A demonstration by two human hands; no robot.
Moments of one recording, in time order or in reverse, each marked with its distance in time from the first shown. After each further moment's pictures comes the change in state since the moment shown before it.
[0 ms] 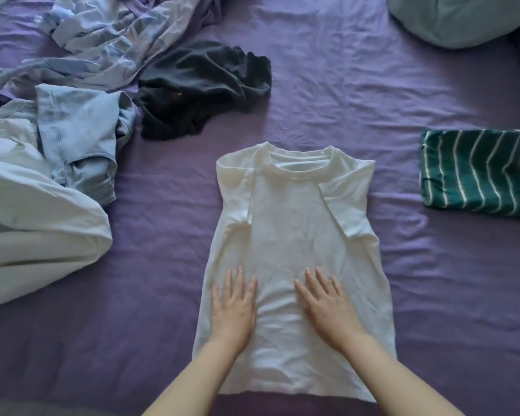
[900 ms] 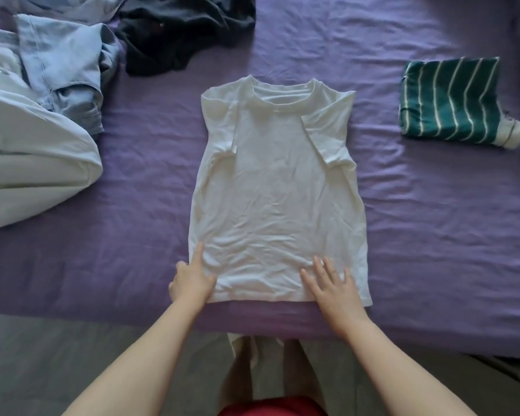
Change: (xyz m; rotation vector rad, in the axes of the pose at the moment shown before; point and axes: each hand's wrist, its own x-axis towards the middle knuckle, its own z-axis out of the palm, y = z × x) left_hand -0.090 -0.027 0.053 -0.412 0.033 -0.462; right_hand -0.140 -0.005 0.073 0.026 -0.069 -0.022
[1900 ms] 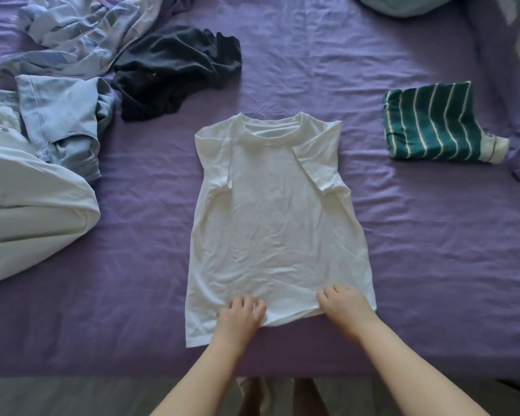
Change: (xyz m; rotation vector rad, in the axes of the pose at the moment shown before) left_hand -0.005 0.037 0.043 0.704 -0.005 0.777; right_hand 0.029 0.012 -0.041 -0.096 0.064 -0.047
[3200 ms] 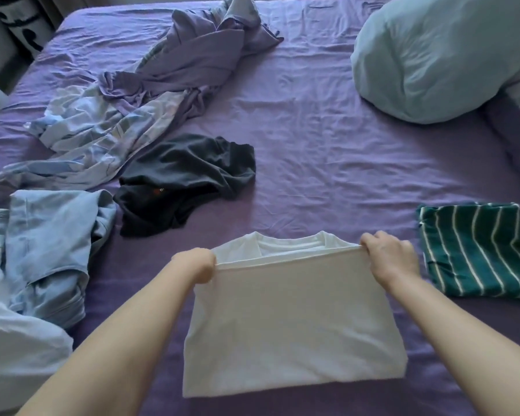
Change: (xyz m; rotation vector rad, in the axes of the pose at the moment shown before) left_hand 0.229 -0.241 -0.280 -0.098 -0.269 -0.325; right_hand 0.255 0.203 -0.181 0.057 0.174 0.550
